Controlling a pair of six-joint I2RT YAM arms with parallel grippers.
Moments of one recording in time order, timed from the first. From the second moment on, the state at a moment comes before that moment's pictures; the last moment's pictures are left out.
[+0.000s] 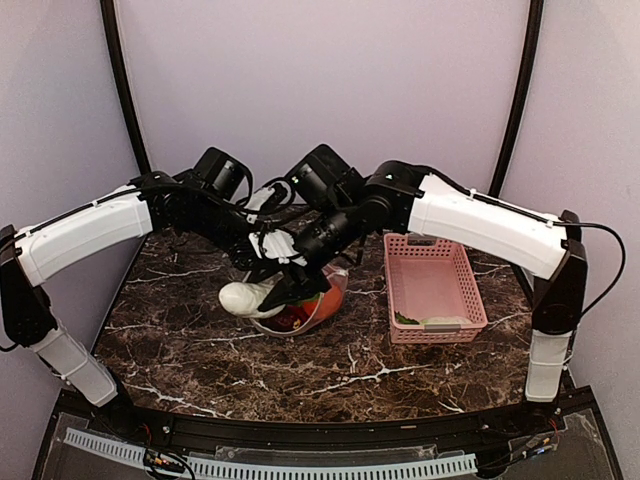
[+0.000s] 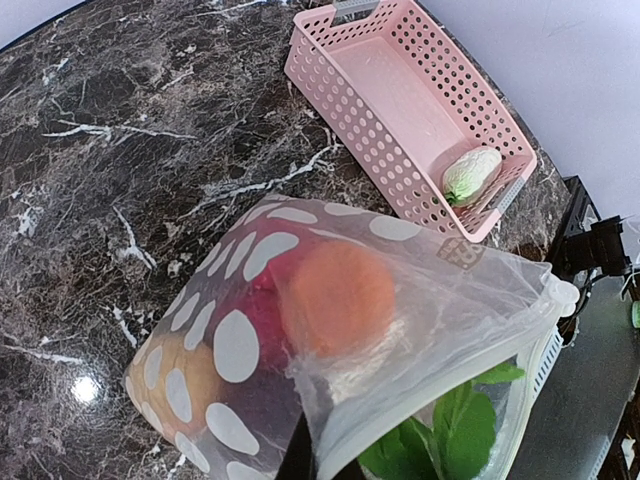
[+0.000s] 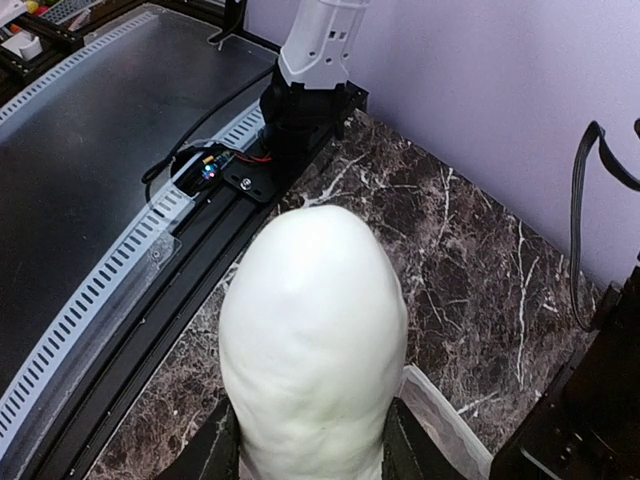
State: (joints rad) left arm -0.73 1.53 1.45 -0.78 0.27 -0.23; right arm 1.11 1.95 2.02 -0.90 -0.63 -0.87
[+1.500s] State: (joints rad) left arm -0.72 1.52 1.42 -0.77 0.27 -0.23; right arm 1.13 1.94 1.95 -0.97 -0.13 -0.86
